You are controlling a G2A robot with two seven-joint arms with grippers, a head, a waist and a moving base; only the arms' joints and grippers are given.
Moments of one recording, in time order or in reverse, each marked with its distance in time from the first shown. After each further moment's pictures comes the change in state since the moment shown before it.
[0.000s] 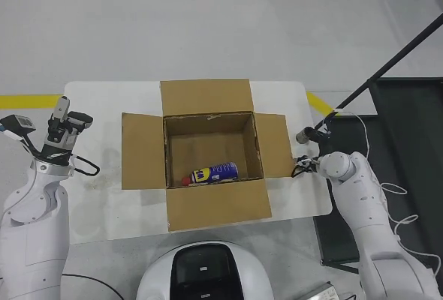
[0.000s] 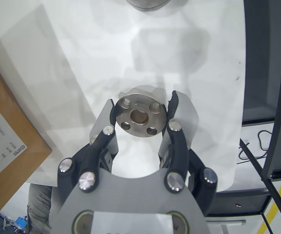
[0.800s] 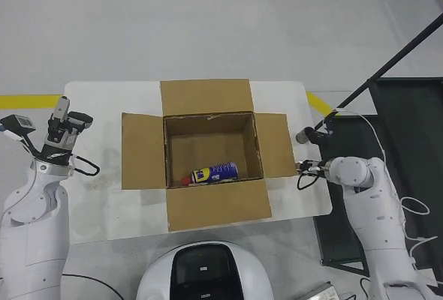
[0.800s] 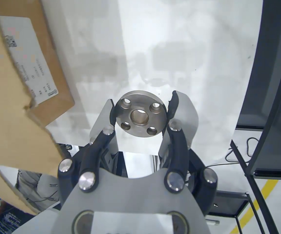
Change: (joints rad) left arm 0.000 0.000 0.000 0.000 0.000 0.000 0.000; right arm -0.201 0.019 0.132 -0.388 0.002 -0.064 0.224
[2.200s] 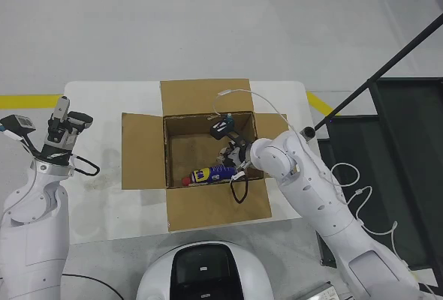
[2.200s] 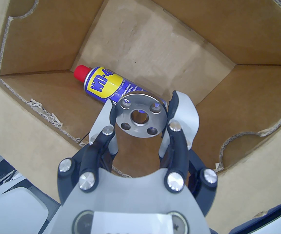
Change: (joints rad) left arm 0.000 0.000 0.000 0.000 0.000 0.000 0.000; right arm 0.254 -0.110 -0.553 -0.280 -0.115 -0.070 0.088
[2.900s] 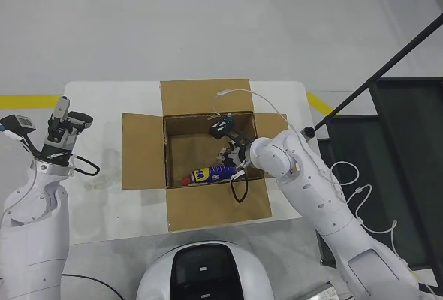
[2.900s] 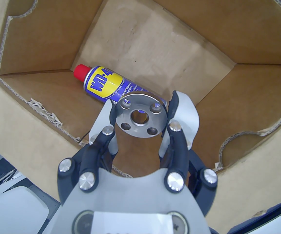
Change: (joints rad) left arm 0.000 0.000 0.000 0.000 0.000 0.000 0.000; right arm 0.020 -0.006 -0.016 0.029 0.006 0.012 0.011
